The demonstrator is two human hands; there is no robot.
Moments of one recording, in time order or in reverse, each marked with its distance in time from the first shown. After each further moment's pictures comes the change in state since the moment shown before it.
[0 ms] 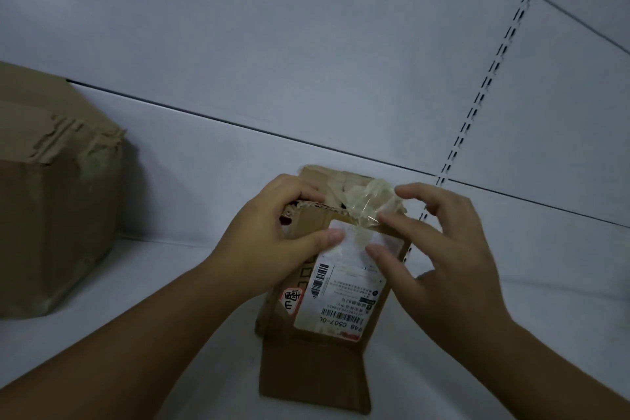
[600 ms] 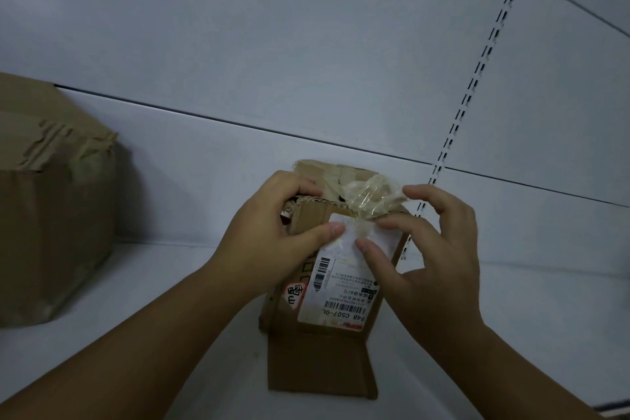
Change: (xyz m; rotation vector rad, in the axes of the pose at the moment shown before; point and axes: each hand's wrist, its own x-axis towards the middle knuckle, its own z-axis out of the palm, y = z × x) left_hand 0.000 -0.001 0.004 0.023 0.025 0.002; right_hand -0.013 -0.012 0.021 0.039 0.206 0.131
